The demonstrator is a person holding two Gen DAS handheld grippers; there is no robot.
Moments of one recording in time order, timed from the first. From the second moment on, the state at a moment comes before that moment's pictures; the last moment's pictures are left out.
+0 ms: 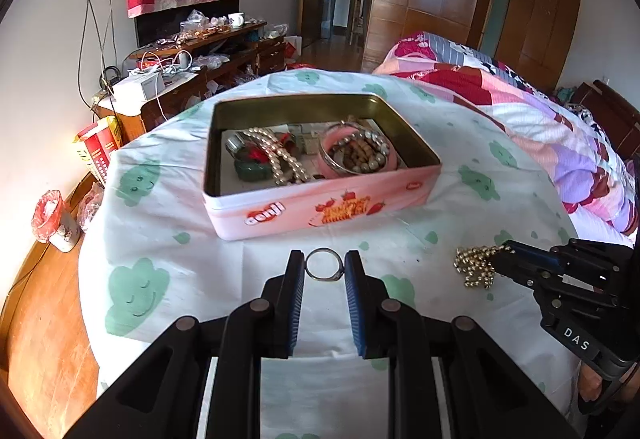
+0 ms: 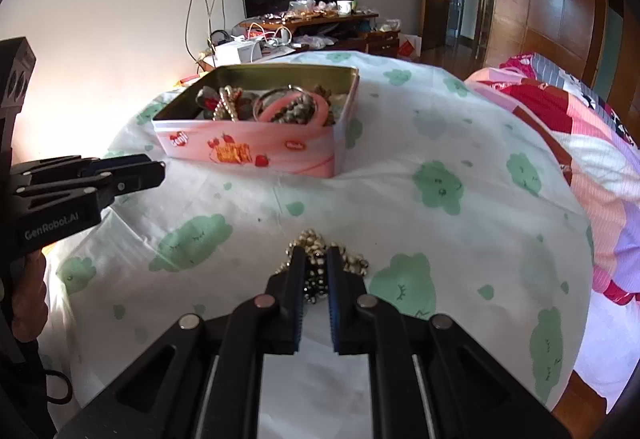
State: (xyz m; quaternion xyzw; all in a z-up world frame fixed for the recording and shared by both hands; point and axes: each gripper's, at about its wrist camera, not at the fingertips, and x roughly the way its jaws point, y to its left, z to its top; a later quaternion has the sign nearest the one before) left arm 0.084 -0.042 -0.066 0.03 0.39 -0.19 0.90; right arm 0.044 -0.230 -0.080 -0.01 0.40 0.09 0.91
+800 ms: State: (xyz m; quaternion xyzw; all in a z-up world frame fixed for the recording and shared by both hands) left arm 0.115 -0.019 0.002 0.03 0.33 -0.15 0.93; right arm 0.073 -0.213 -0.008 -0.05 0.33 0.12 0.93
